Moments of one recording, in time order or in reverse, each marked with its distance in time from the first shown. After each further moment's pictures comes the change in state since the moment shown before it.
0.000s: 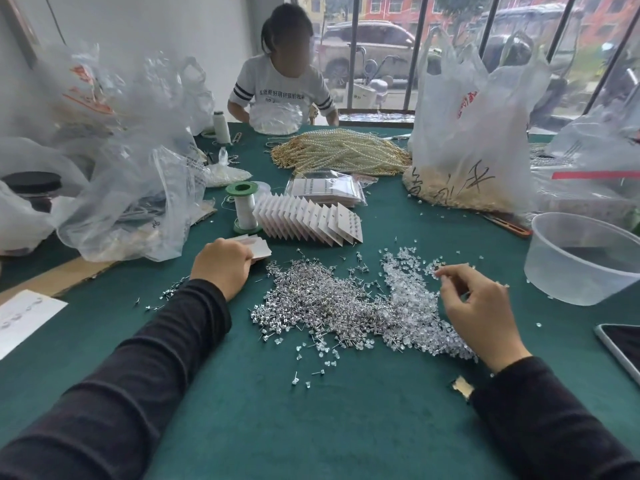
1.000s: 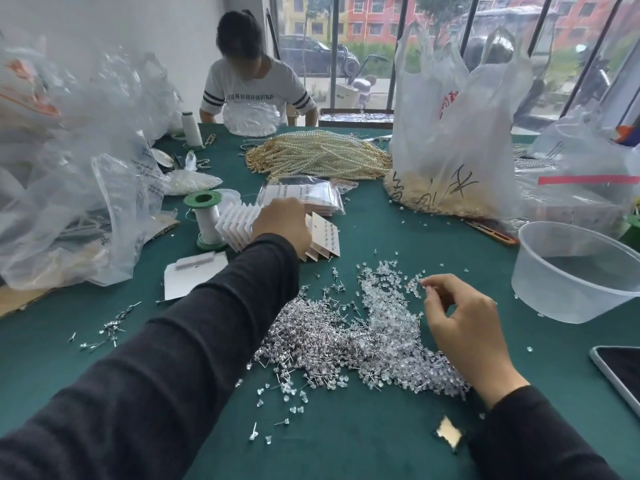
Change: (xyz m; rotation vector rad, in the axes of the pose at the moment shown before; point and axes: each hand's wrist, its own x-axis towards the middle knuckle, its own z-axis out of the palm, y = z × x) left_hand 0.092 0.125 -0.016 -0.210 -0.024 -0.090; right_hand 0.015 0.016 0.006 -0.018 0.055 -0.006
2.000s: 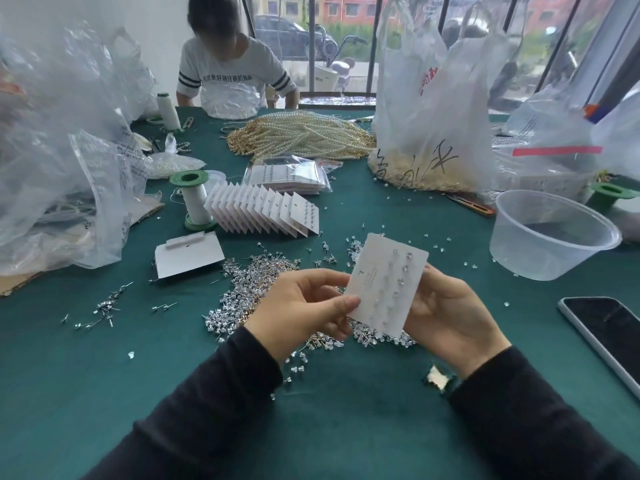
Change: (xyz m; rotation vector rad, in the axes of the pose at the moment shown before) left_hand -0.158 -0.006 -0.010 -1.462 -0.577 0.048; right_hand -0.019 -0.052 -0.017 1.630 -0.543 0.730
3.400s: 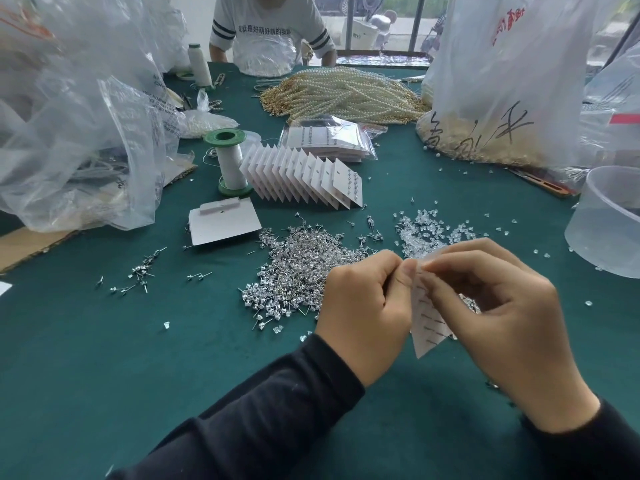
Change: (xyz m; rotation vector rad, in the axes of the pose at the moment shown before) left_hand -0.001 -0.016 0.021 0.622 0.434 0.472; right_hand -0.006 0.031 0.025 -1.408 0.200 -0.816
